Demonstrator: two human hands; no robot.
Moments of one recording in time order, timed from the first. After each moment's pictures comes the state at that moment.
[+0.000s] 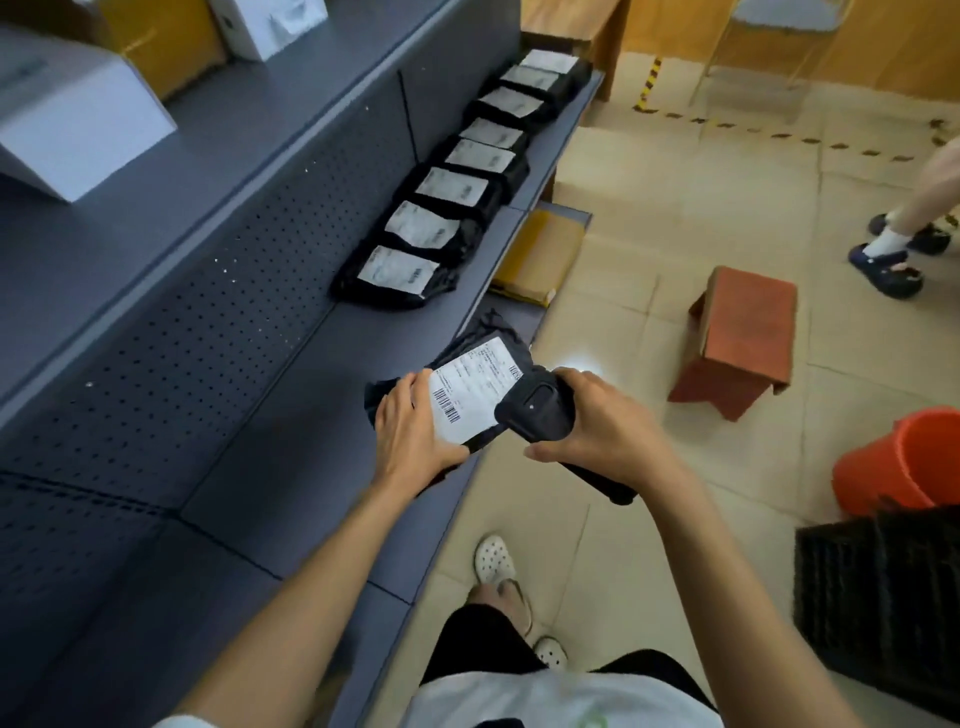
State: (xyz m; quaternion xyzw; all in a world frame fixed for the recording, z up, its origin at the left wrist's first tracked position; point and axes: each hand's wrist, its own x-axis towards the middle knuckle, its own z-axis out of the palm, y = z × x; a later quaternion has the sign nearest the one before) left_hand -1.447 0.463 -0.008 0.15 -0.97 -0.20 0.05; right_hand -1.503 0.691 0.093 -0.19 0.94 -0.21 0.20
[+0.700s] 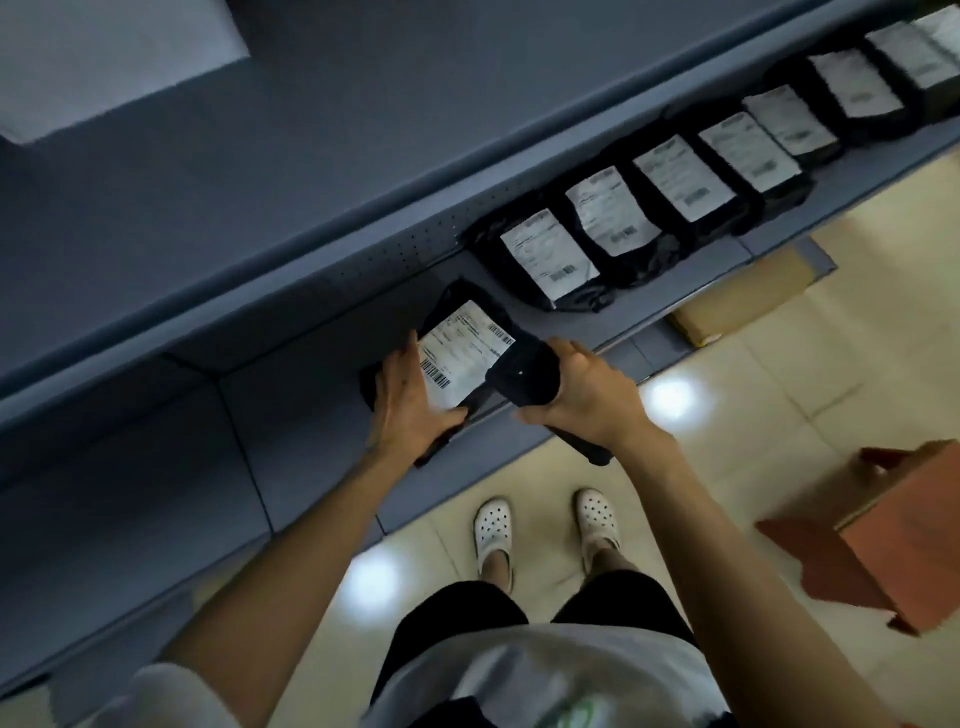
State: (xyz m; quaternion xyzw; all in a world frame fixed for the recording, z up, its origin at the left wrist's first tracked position) left_hand -1.526 0.367 -0.077 0.49 -0.82 -0.28 0.03; right_hand -1.711 0.498 0.016 -0.45 0.83 -0.10 0.31
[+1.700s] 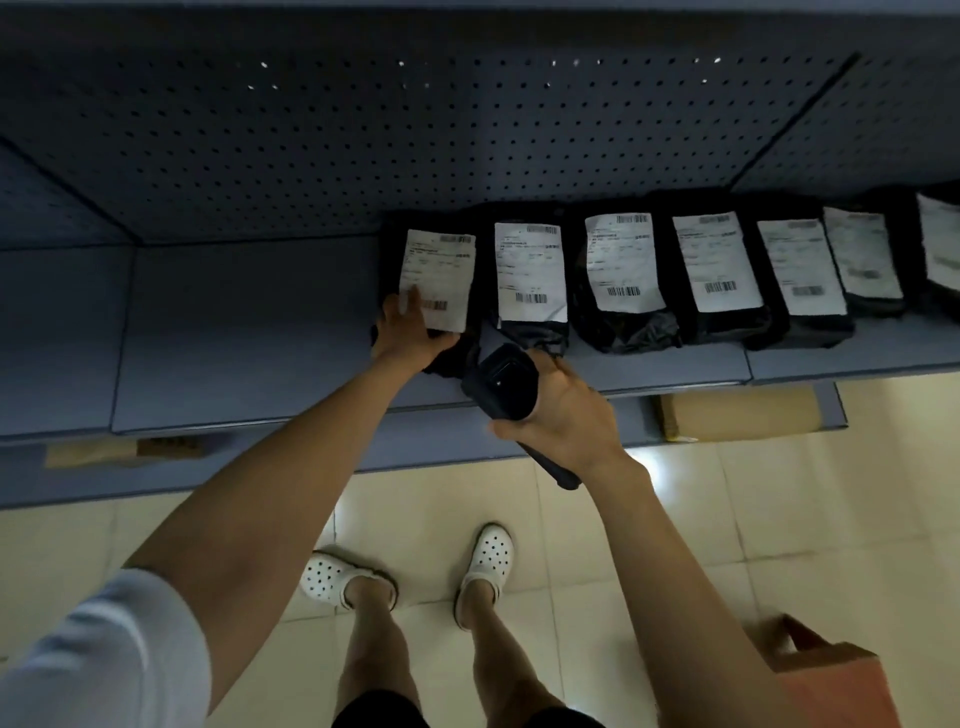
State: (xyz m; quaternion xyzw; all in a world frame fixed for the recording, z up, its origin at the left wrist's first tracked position) left_hand -1.672 0.341 -0.139 0.66 -0.66 -0.36 -0.05; right_hand -1.837 0.486 -0.040 -0.55 0.76 -0.06 0.34
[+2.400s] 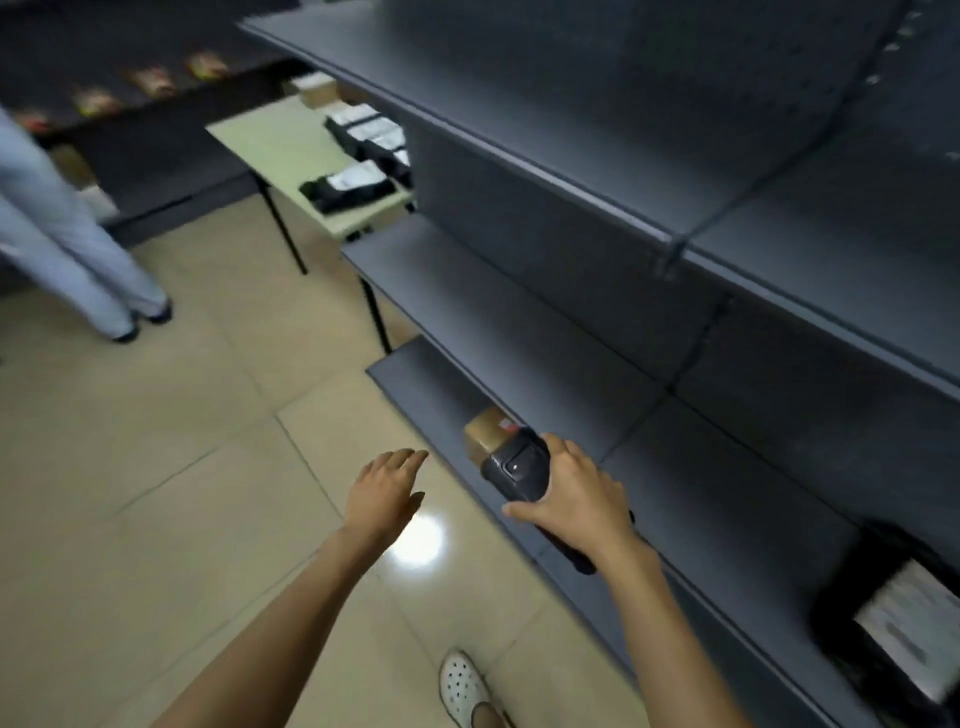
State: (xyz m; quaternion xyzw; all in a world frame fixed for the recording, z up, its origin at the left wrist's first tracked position) left_hand -1.165 0.636 -0.009 0.86 -0.50 -0.10 0.01; right_hand -1.373 0.489 0.083 -0.86 0.40 0.04 0.30
